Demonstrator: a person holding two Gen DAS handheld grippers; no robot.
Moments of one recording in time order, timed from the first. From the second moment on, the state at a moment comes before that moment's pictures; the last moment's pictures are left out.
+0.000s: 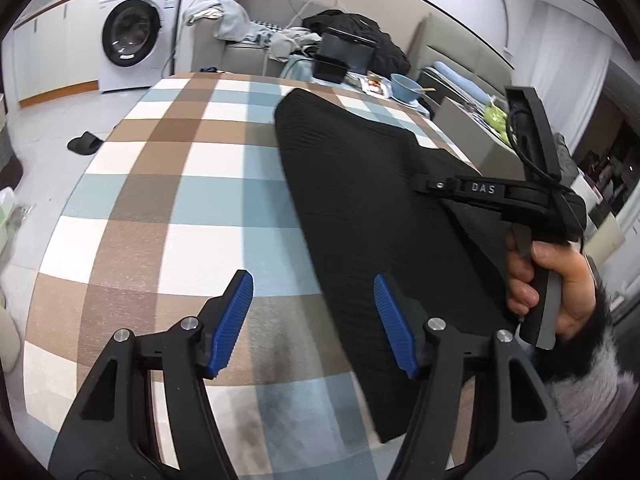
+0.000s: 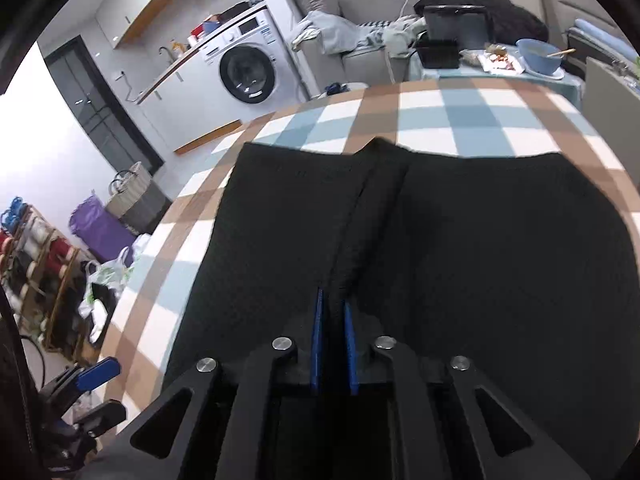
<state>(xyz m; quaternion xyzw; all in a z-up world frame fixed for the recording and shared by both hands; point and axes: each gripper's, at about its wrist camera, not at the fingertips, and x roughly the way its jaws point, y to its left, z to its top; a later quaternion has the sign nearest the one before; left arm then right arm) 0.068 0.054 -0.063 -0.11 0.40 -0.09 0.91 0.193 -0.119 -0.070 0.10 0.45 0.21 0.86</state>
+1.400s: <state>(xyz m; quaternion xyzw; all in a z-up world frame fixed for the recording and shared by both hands) 0.070 0.027 -0.084 -0.10 0.44 -0.12 0.88 0.073 -0.173 -0.088 0.12 0.48 0.26 0.83</state>
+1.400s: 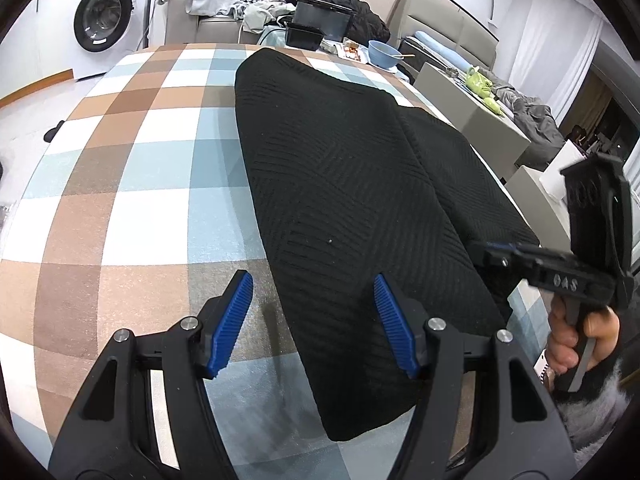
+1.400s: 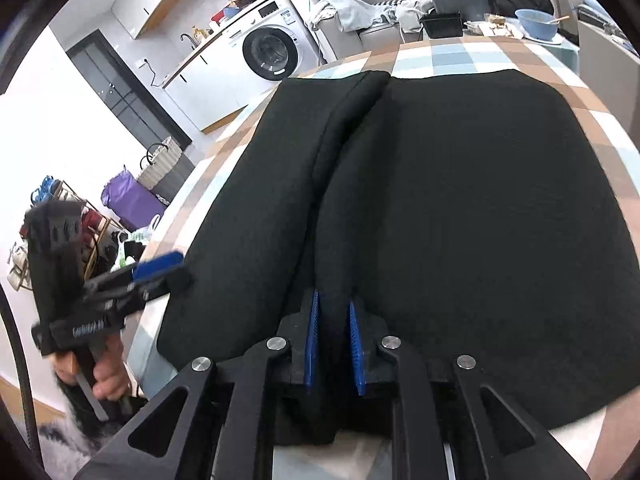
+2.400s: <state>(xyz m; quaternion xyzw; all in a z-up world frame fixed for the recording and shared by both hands) 0.082 0.072 -0.094 -0.19 0.44 -0.07 0.87 0.082 -0.157 -0.087 0.10 0.45 0.25 0.85</state>
